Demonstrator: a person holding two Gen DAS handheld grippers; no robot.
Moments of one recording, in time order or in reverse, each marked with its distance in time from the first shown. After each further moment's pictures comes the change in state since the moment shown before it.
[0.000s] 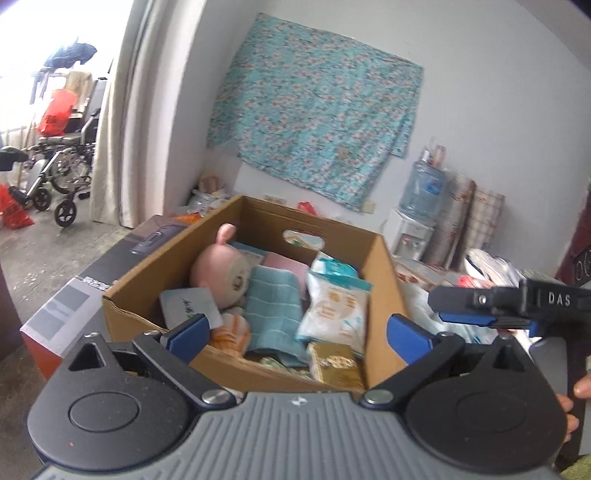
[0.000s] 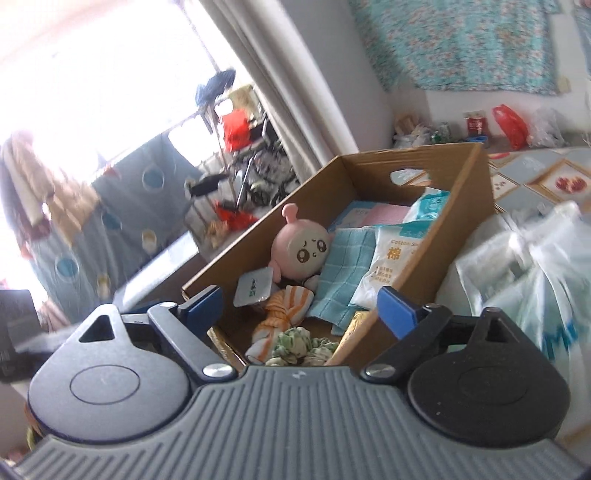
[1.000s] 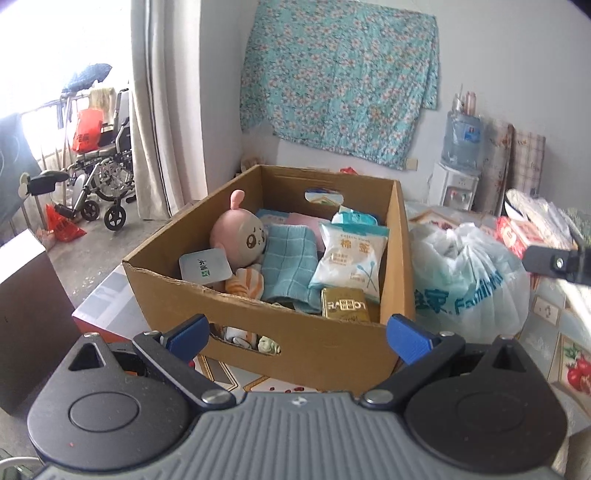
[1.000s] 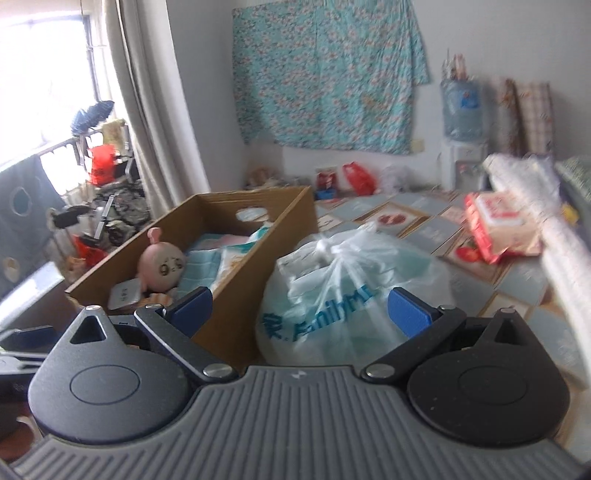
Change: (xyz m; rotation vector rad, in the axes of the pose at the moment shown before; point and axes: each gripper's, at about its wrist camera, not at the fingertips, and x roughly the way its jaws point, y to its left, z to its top) left arm -0.010 -0.067 -0.032 0.105 0.084 0.234; right arm -0.094 0.023 -0.053 -0.081 -0.186 -0.566
